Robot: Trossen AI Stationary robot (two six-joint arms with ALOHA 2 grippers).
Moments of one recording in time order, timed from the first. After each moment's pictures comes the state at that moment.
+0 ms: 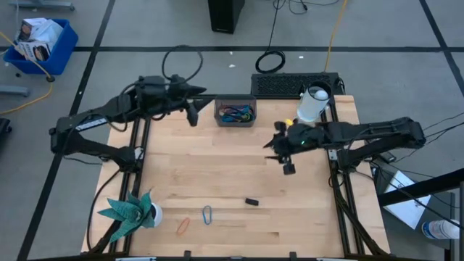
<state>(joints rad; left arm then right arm) 0.29 1.17 1.32 -0.40 -0.13 -0.10 0.04 1.14 1.01 -0.53 0.03 -0.22</state>
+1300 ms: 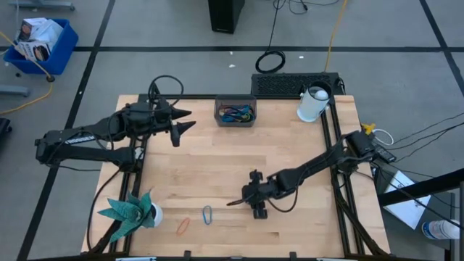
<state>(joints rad) 0.22 0.80 0.81 -0.26 -0.13 -0.18 0.37 1.84 1.08 -0.24 0.08 0.31</state>
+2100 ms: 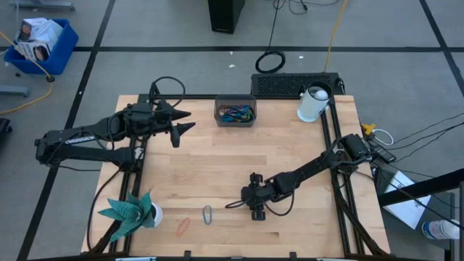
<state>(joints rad) 0.22 0.80 0.80 -0.30 -0.13 -0.18 0.39 1.92 1.08 -0.21 0.08 0.38</state>
